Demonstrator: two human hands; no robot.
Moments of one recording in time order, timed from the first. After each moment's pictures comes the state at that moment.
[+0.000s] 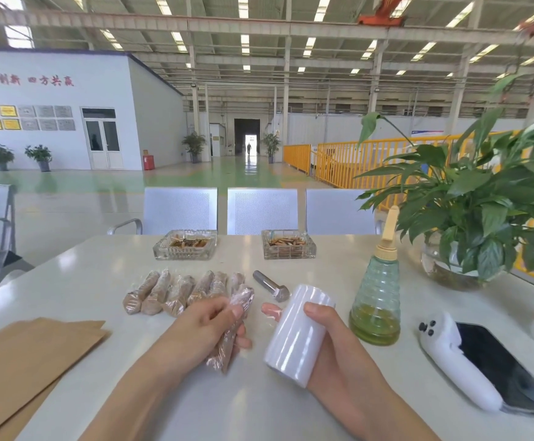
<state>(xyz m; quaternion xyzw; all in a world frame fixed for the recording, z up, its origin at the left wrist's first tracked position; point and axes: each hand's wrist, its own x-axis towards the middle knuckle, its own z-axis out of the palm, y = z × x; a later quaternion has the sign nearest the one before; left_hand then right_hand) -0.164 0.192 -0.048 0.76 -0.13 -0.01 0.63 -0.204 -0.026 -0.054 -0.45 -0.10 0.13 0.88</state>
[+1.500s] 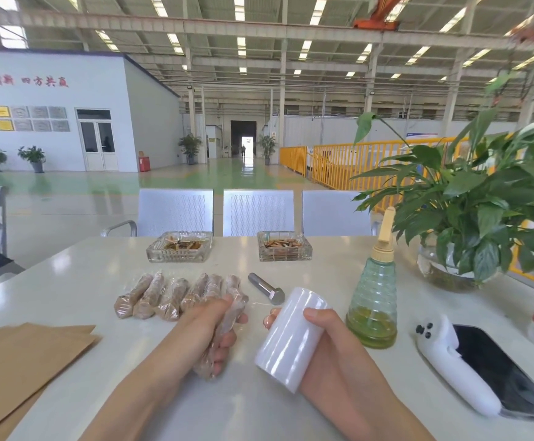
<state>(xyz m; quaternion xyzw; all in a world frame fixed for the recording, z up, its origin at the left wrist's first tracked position) -0.159 0.183 -0.048 0.72 -0.04 -0.07 0.69 -0.211 -0.026 -0.045 -0.39 -0.07 0.14 0.91</state>
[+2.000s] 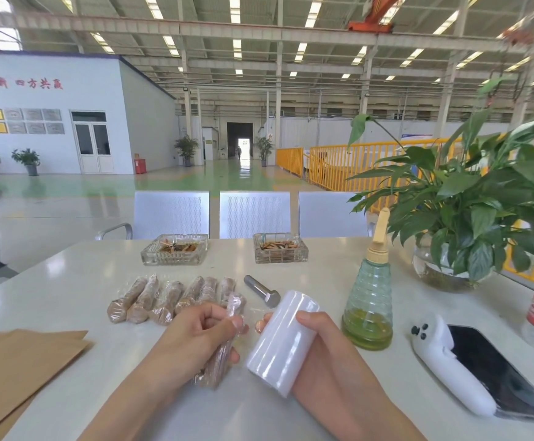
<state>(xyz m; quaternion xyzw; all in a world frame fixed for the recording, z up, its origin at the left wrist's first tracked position) -0.167 0.179 -0.045 0.76 -0.08 0.00 0.64 -0.215 -0.021 -0.040 -0.38 -0.09 0.14 0.91</state>
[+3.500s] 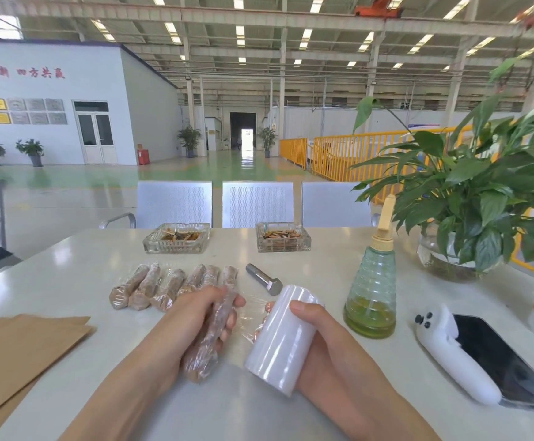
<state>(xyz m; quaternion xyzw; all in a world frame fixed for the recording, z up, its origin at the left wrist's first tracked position) -0.151 0.180 -0.045 0.68 -0.03 -0.07 0.73 -0.198 -0.015 -0.040 -0.44 0.02 0.14 0.89</state>
